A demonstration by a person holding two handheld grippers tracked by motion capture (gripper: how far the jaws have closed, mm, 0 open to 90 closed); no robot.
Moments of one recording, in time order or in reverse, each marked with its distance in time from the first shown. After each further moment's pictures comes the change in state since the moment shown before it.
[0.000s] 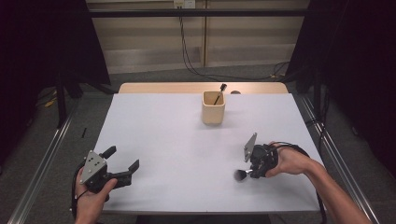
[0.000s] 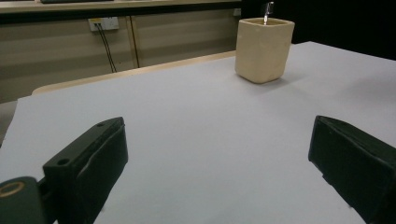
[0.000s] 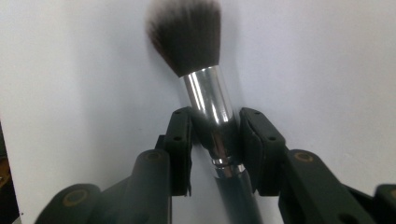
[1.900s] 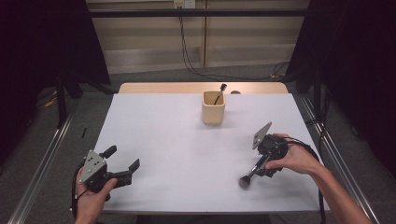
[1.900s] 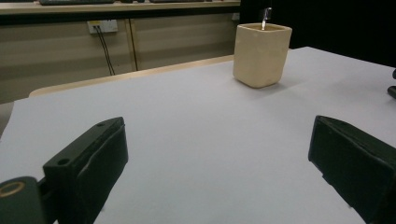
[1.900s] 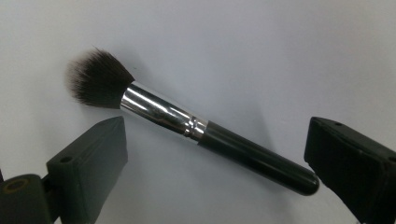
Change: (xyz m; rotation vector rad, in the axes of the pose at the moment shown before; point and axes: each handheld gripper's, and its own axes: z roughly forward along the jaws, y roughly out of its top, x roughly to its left) left arm 0.000 0.001 0.001 -0.012 -0.003 -0.004; right arm -0.008 -0.017 -0.025 -0.126 -0.089 0.191
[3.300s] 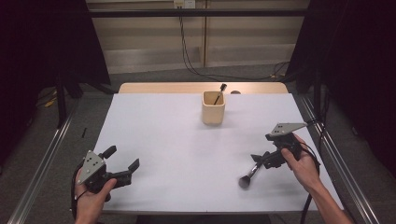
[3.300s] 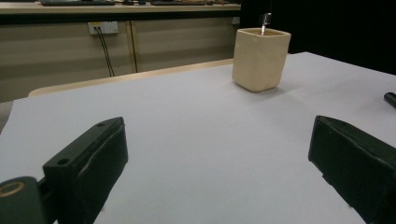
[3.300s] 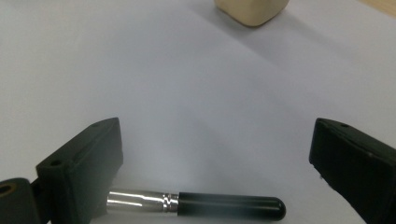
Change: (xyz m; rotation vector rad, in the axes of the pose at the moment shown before) left arm -0.001 0.000 -0.002 -0.012 0.000 -0.019; right arm 0.009 -0.029 -0.023 -0.492 -0.212 0.338
